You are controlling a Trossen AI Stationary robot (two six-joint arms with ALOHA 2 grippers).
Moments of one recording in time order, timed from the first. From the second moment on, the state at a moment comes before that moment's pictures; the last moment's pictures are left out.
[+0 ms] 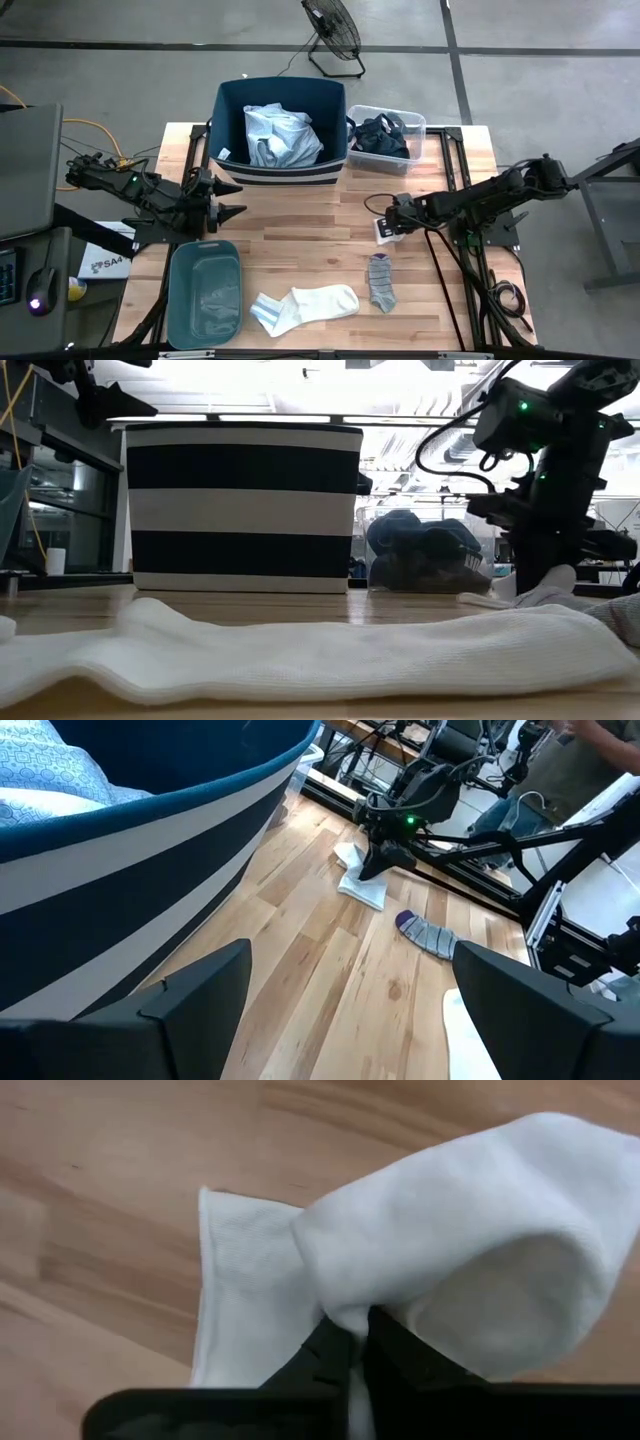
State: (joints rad) left arm -0.37 0.41 0.61 -0.51 -0.56 -0.61; right arm 0.09 1.37 0.52 -0.43 0.11 1.40
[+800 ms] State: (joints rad) left arm -0.37 0.54 0.61 -0.30 -0.48 -0.50; right arm 0.15 1.36 0.59 0.41 0.25 1.02
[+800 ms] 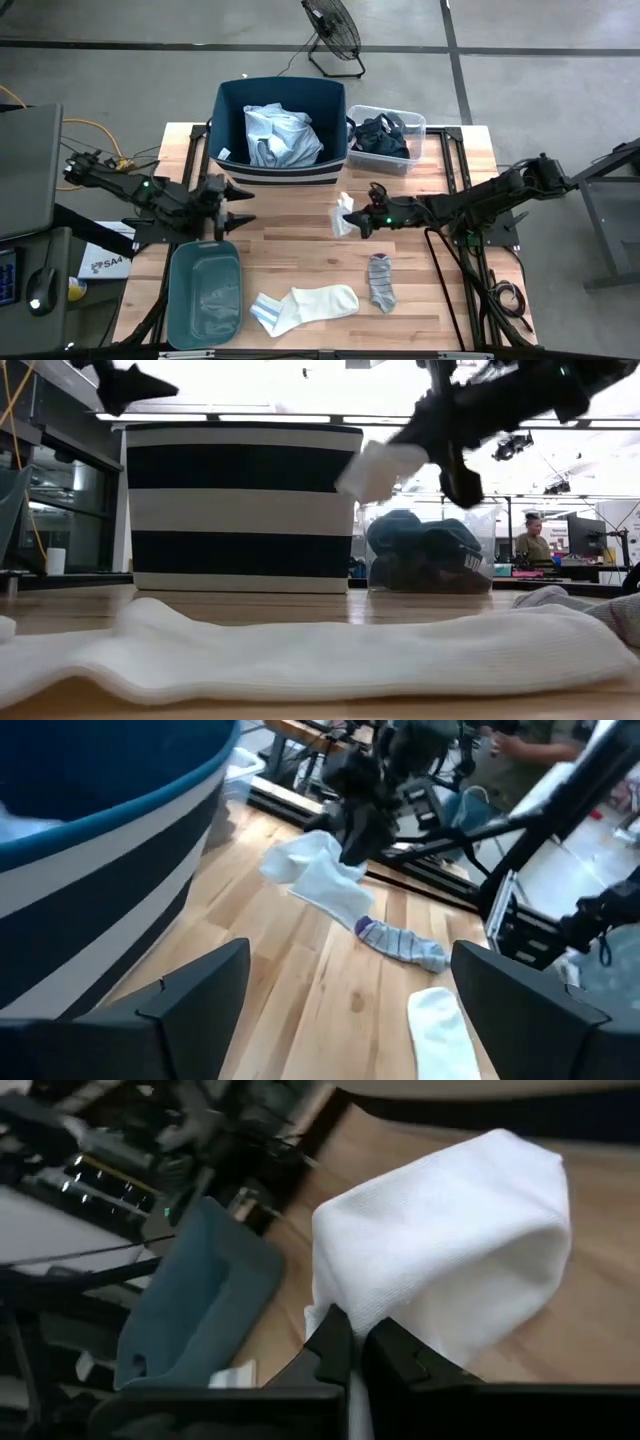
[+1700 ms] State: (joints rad) left arm -0.37 0.91 0.64 0.28 -0.51 -0.17; right arm 0.16 1.35 1.01 0.21 0.30 0.50
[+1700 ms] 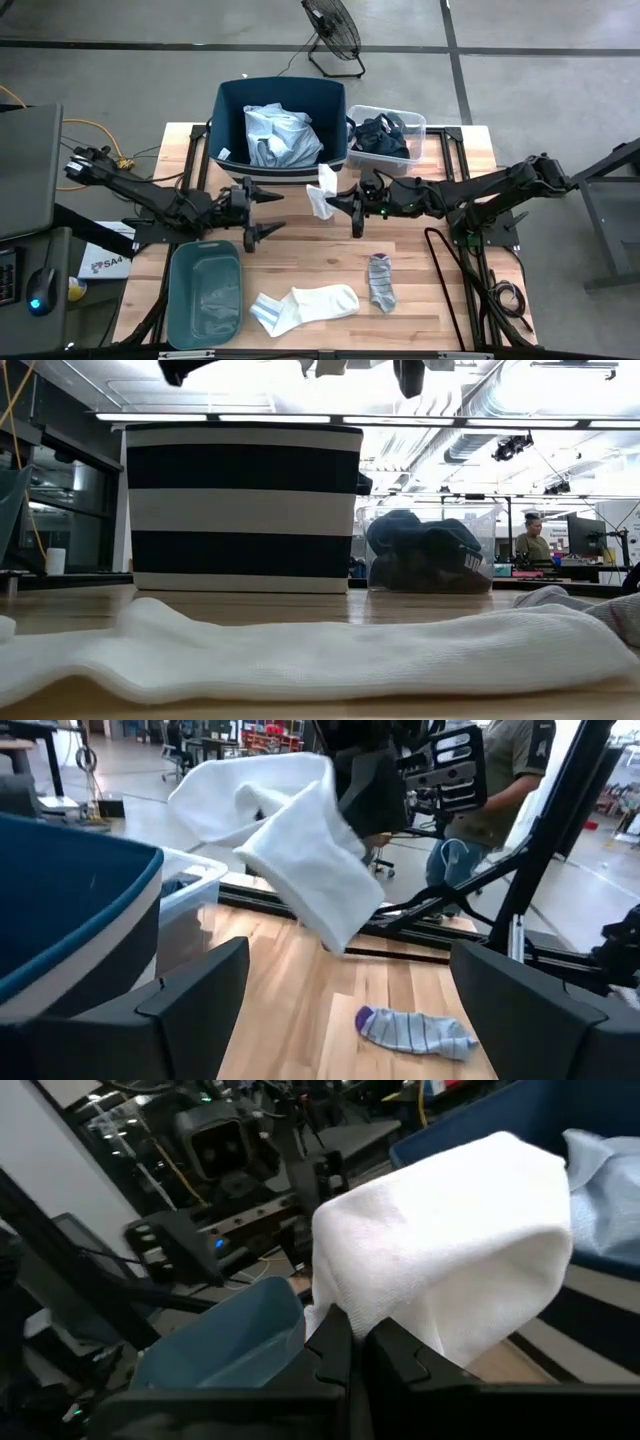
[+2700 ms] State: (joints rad) left arm -0.37 1.35 1.04 0.29 -0.62 -0.02; right arm 0.28 1.36 1.01 0.24 0.19 0.42
